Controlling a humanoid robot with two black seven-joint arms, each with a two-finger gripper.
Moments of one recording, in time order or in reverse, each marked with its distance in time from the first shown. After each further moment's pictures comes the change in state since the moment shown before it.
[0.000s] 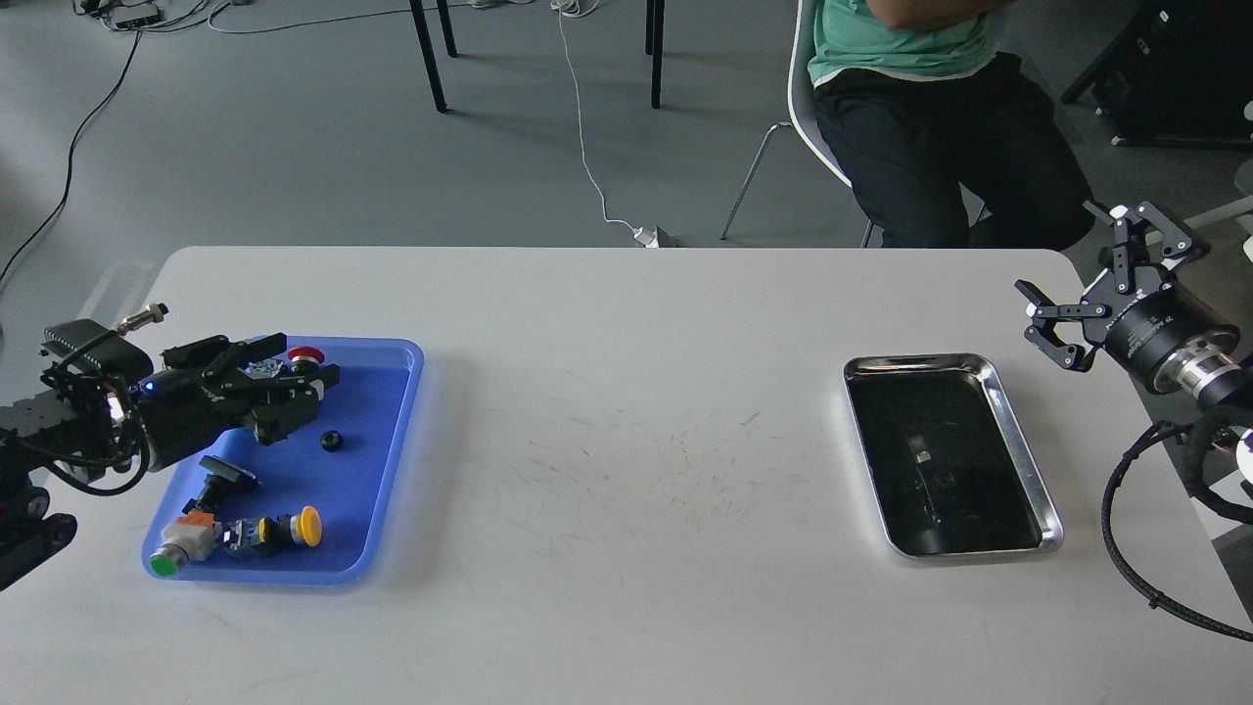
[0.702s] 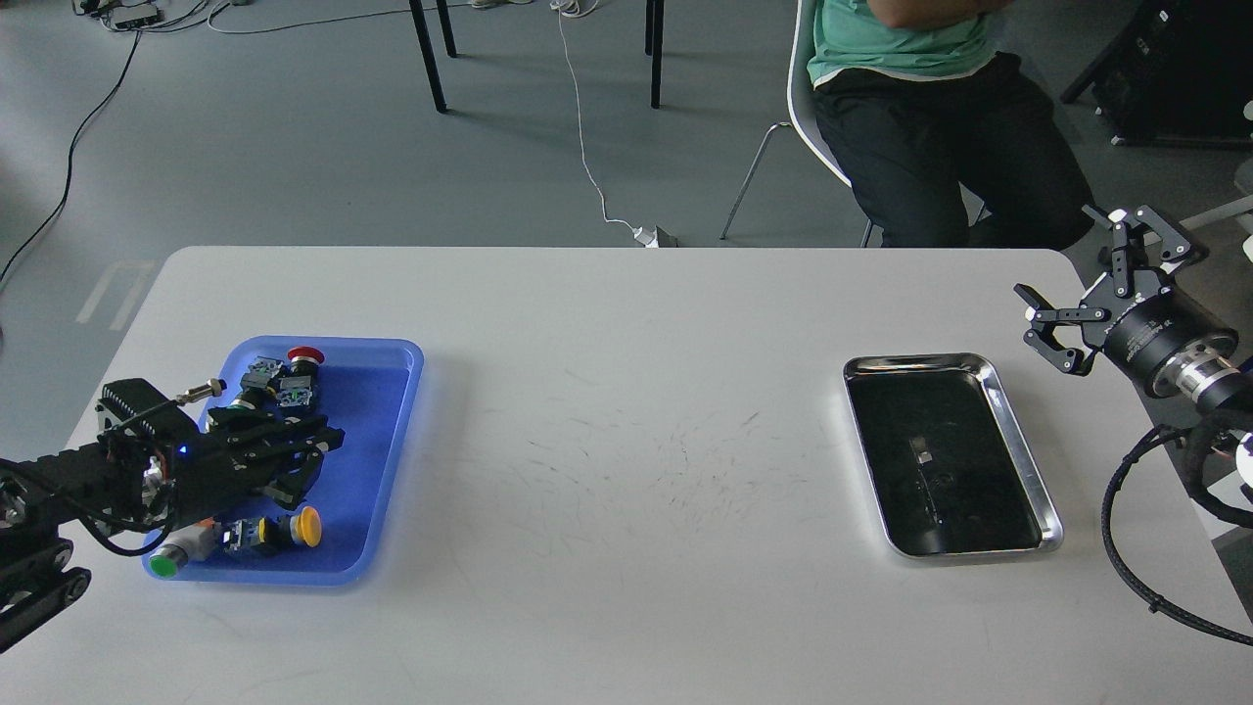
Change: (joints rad) left arm 0.084 -0.077 0.018 0.087 0.245 -0.022 0.001; right arm -0.007 0.000 -0.002 0.001 0.000 0.001 0.000
